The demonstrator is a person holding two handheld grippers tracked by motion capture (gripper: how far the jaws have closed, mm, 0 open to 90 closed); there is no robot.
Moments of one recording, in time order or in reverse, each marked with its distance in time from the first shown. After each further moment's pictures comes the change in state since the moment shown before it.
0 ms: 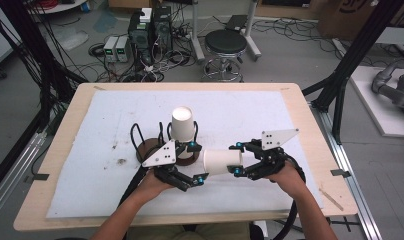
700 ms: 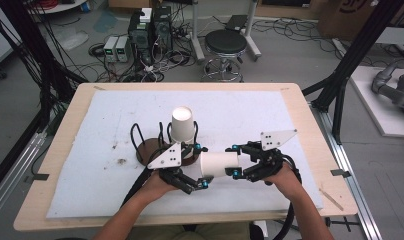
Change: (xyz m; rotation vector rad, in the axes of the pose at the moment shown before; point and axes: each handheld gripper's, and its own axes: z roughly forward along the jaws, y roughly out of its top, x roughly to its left) left arm -0.005 0.000 0.011 0.003 -0.048 0.027; right arm 0.000 -0.004 0.006 -0.071 0.094 0.039
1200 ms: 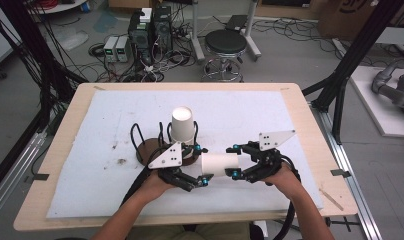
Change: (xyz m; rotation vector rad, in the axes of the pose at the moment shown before) left arm 0.000 0.006 -0.002 0.072 0.024 0.022; right arm -0.001 -0.002 0.002 0.035 -0.048 0.012
